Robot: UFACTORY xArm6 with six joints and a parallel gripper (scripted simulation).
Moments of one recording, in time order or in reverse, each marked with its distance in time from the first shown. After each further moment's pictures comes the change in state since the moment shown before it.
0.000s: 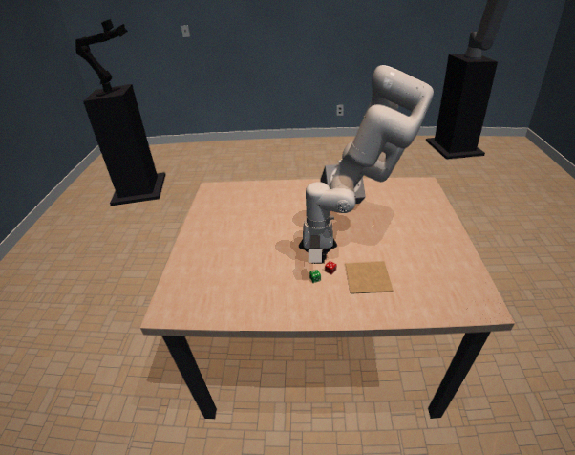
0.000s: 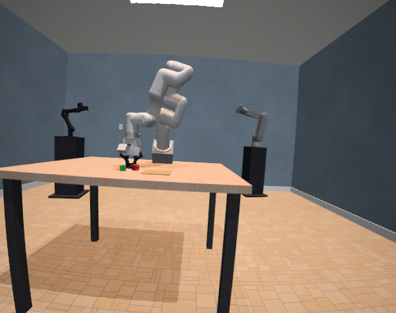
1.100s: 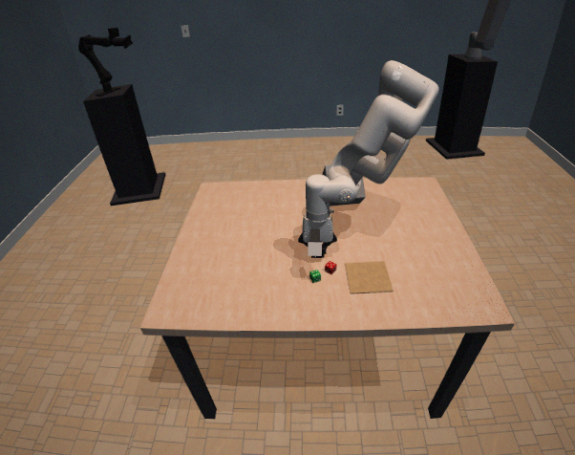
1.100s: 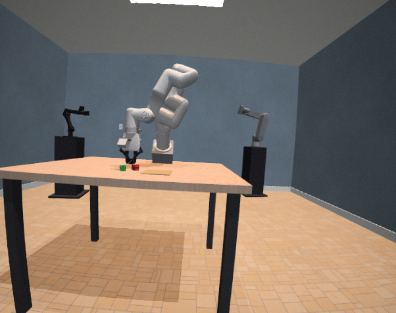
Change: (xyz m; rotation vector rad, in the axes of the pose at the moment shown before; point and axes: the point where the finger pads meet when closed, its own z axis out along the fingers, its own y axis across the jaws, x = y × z) arm -0.001 0.001 -0.026 -0.006 0.007 -0.001
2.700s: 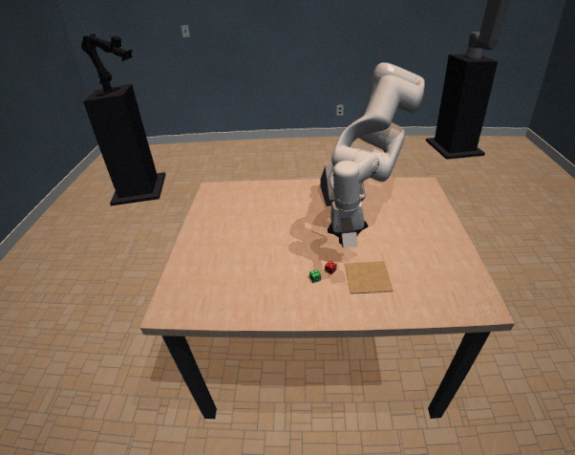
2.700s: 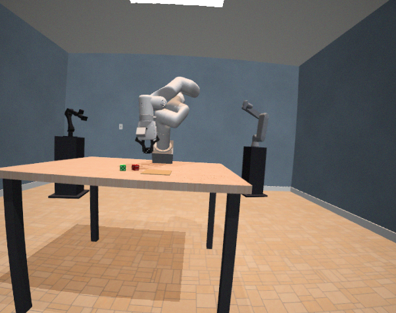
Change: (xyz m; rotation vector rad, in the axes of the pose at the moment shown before) arm 0.022 -0.099 -0.067 0.080 -0.078 -0.084
